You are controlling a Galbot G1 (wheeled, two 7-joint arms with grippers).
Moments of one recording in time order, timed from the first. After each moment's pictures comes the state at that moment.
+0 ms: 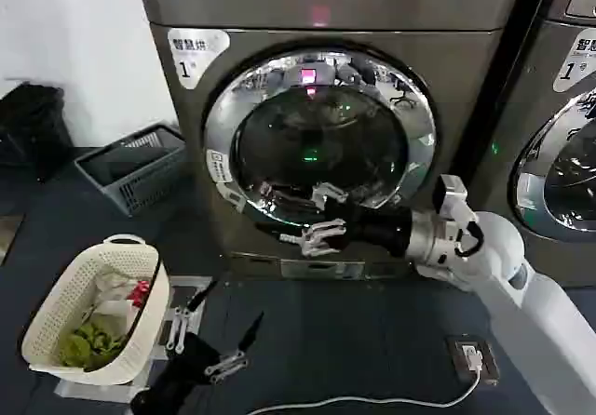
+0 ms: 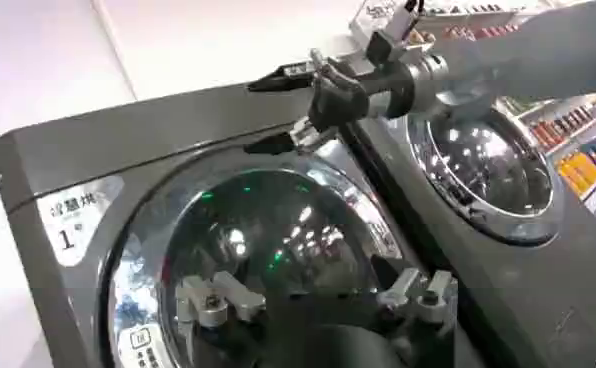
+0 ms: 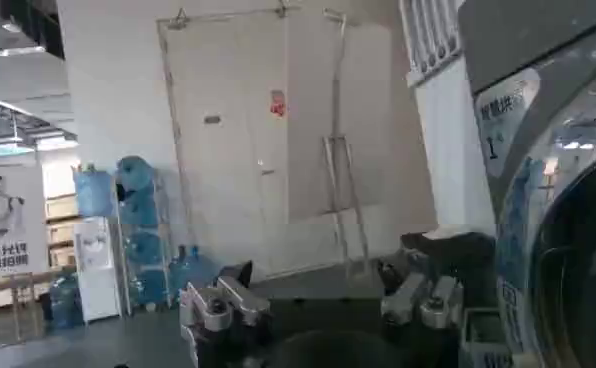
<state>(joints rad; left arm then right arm) 1.78 -1.34 -0.65 -2.22 0.09 -0.62 0.39 -0.60 0.89 0.14 2.04 1.08 -0.47 -0.61</state>
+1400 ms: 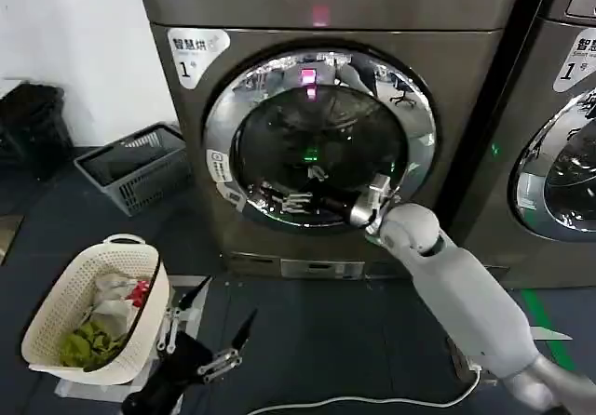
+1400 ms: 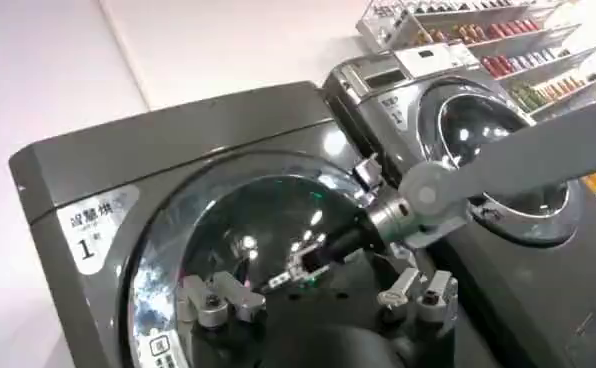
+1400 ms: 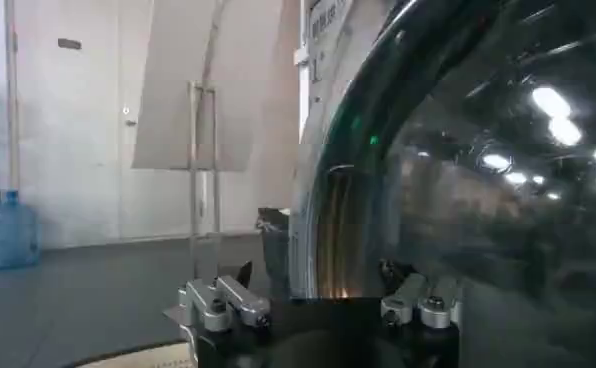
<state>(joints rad) 1.80 -1.36 -0.68 -2.25 0.09 -0.62 0.39 -0.39 1.15 -0.12 1.48 0.68 -0.15 -0.50</state>
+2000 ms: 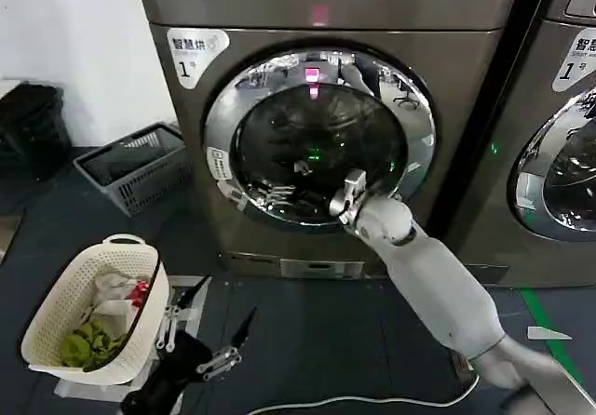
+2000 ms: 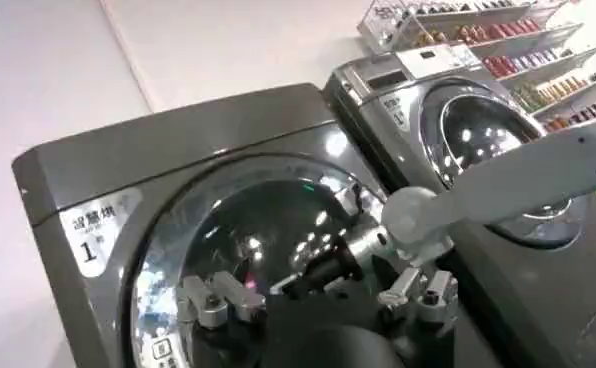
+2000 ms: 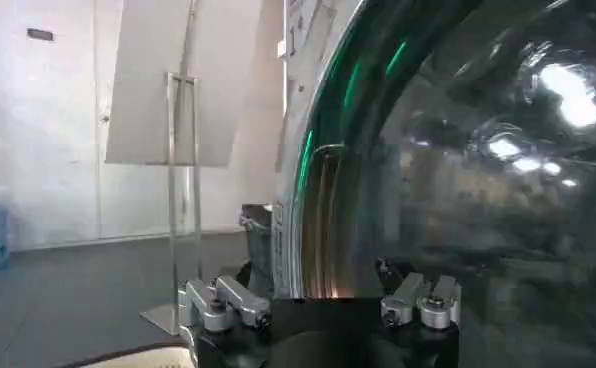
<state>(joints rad) 1.79 -1.36 -0.68 -2.25 0.09 -0.62 0.39 -0.33 1.25 -0.16 1.39 0.65 -0.15 -0.47</state>
